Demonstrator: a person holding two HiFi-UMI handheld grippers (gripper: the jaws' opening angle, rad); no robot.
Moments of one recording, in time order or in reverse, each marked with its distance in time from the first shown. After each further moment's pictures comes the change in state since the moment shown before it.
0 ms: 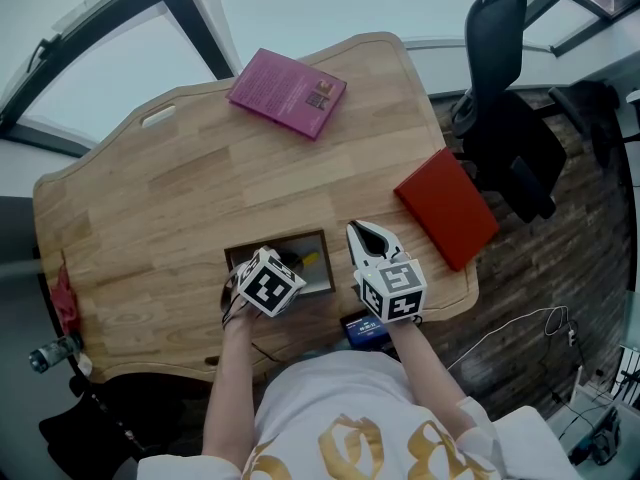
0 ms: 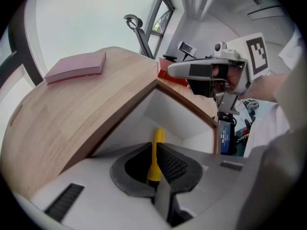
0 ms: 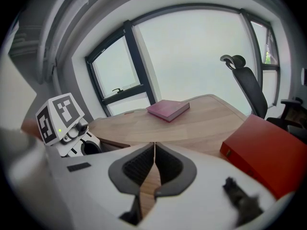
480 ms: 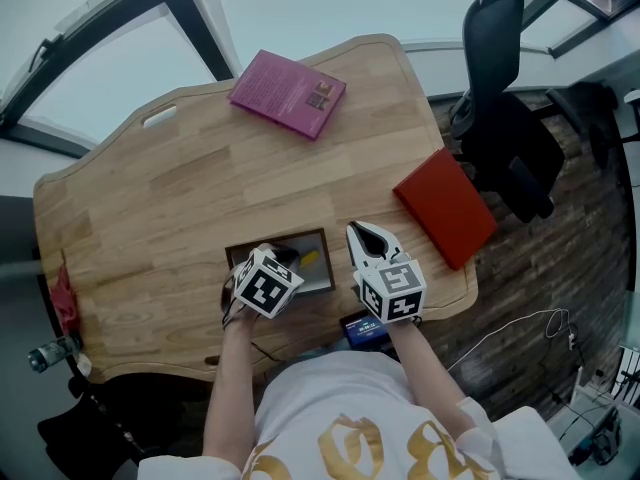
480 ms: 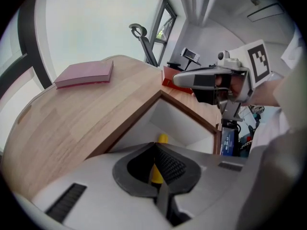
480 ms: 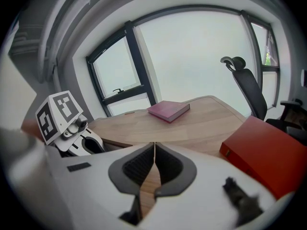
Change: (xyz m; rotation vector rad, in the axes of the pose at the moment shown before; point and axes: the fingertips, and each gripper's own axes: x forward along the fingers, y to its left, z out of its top) left arm -0.011 0.007 0.008 -0.024 -0.083 0.058; right arm -0.005 0.005 0.000 -0.009 -0.008 -0.004
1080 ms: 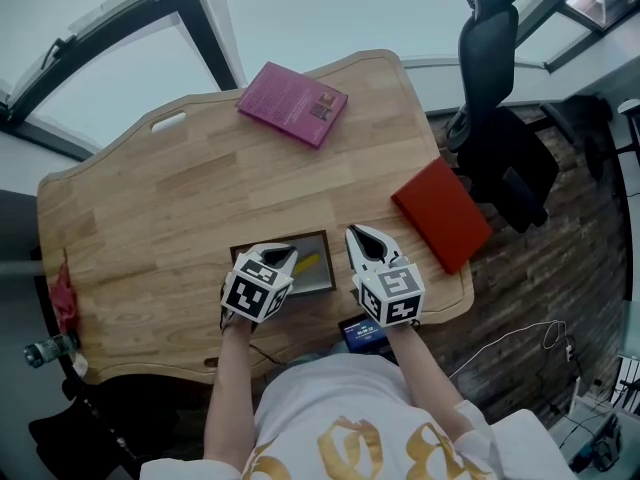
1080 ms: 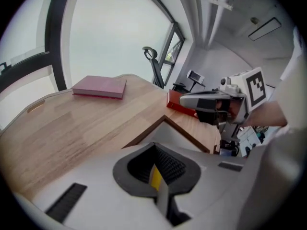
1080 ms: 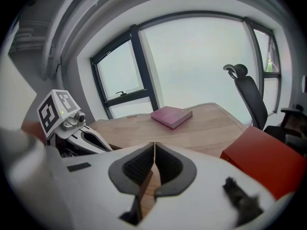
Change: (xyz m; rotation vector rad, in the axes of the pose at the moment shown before) left arm -0.039 0.006 0.024 -0.128 -0.248 0.020; right arm -0.012 0.014 0.017 -0.041 -0.042 -0.001
